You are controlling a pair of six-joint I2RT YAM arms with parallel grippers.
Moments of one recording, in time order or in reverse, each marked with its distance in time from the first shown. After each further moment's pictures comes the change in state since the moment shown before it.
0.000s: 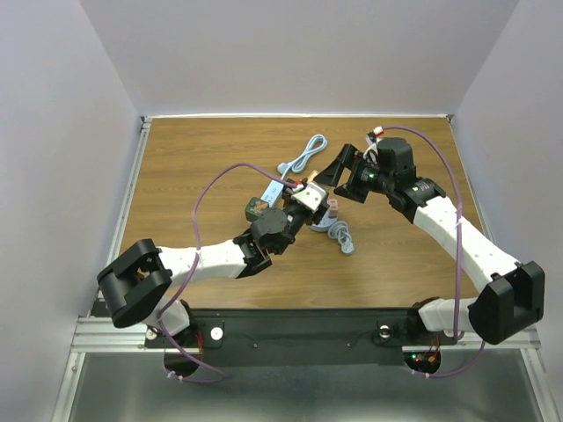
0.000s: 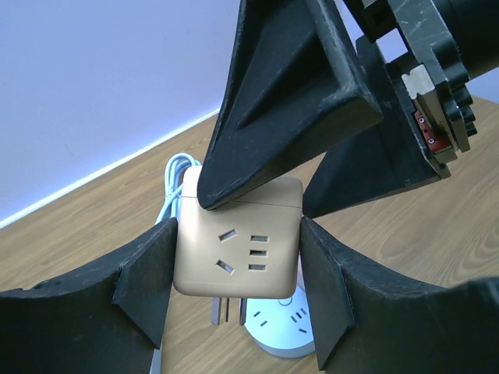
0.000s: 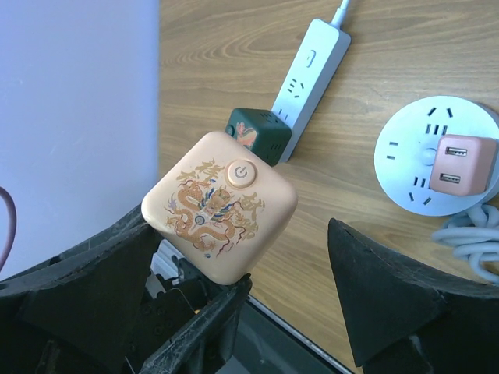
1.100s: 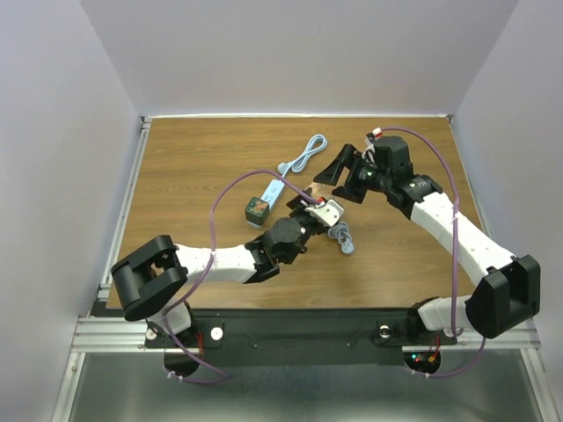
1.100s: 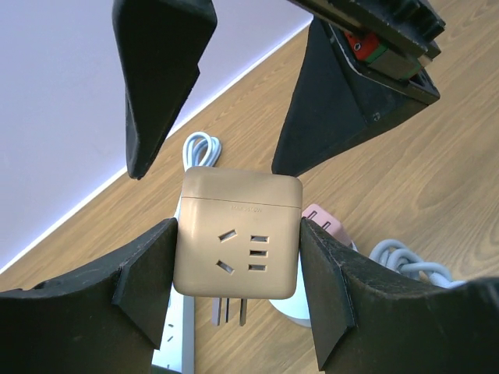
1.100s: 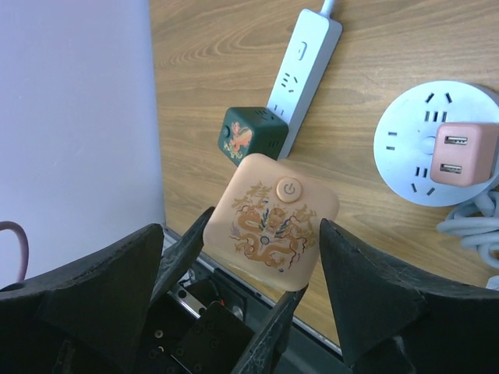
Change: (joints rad) left arm -0.072 0.082 0.001 -0.001 -0.090 0.199; right arm 0.000 0.036 0.024 -0.031 0.002 0.053
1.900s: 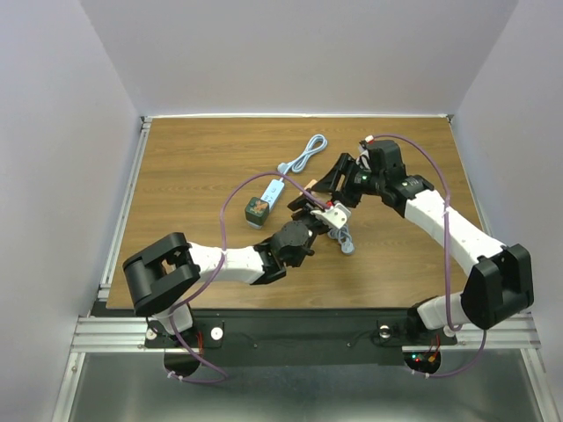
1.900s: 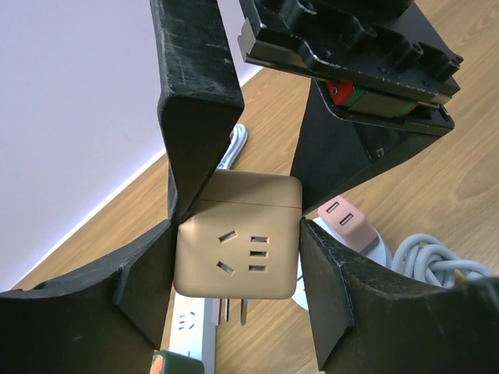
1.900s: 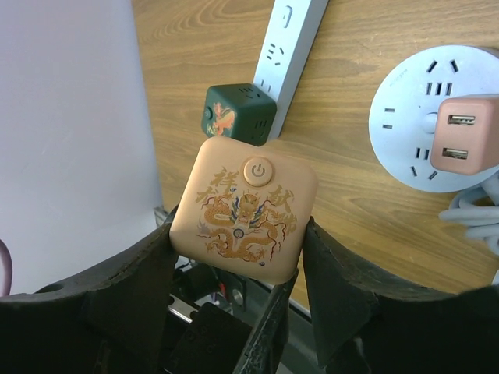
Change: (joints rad) left arm -0.034 0.070 0.028 0.041 -0.120 0.097; right arm 0.002 0.056 -0.026 -0.009 -0.043 0.005
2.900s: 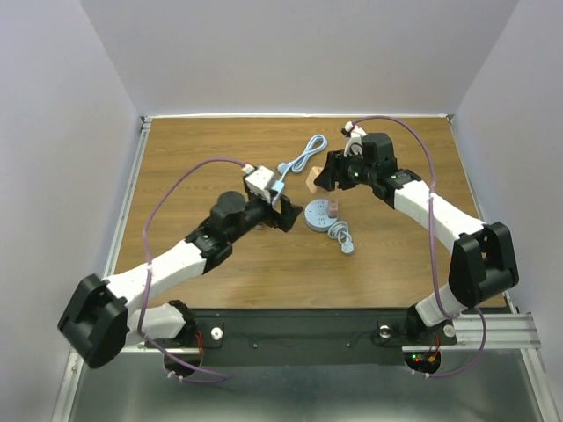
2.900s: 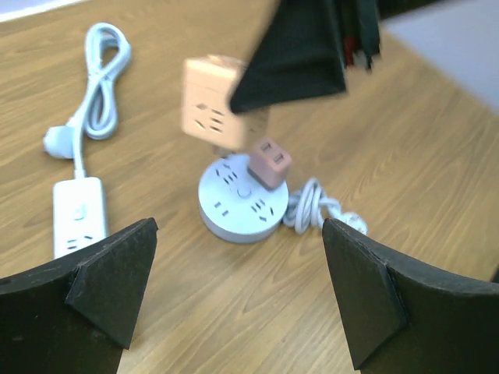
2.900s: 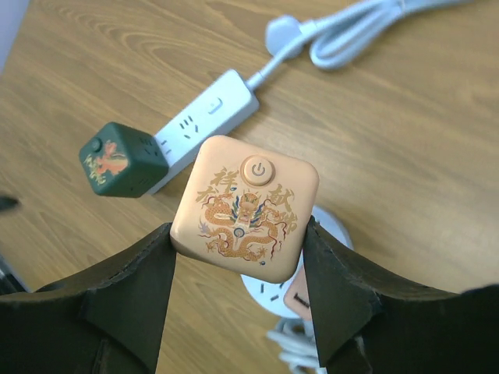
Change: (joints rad) left arm 0.382 -0.432 -0.136 -0.484 0.679 -0.705; right arm -0.019 0.144 0.028 0.208 0.068 -0.617
